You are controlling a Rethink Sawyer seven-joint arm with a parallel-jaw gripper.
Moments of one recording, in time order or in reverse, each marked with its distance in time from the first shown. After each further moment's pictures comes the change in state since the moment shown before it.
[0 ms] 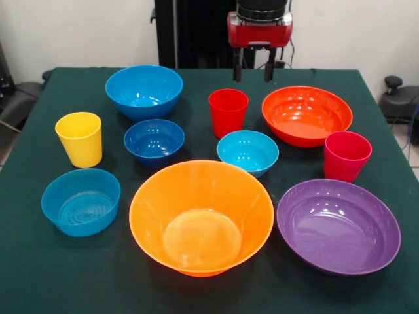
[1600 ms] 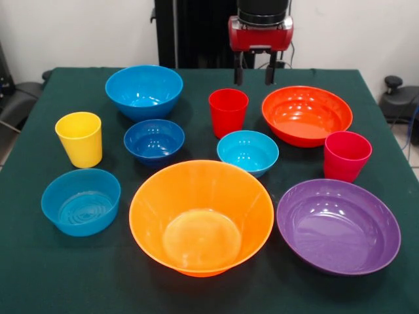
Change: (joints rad) arm 0.000 0.012 0.004 0.000 0.000 -0.019 0.000
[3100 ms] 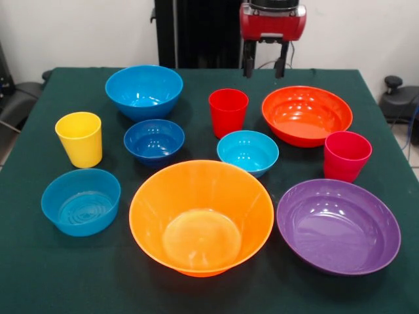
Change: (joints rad) arm 0.045 -0.054 -0.015 0.034 0.000 -0.075 0.066
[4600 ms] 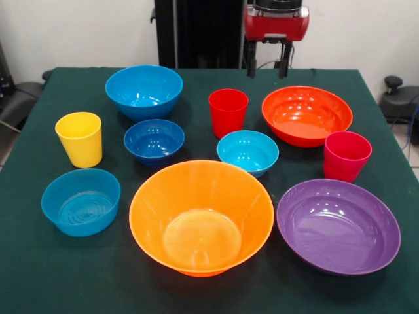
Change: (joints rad) arm 0.019 0.004 -0.002 0.026 0.000 -0.041 0.006
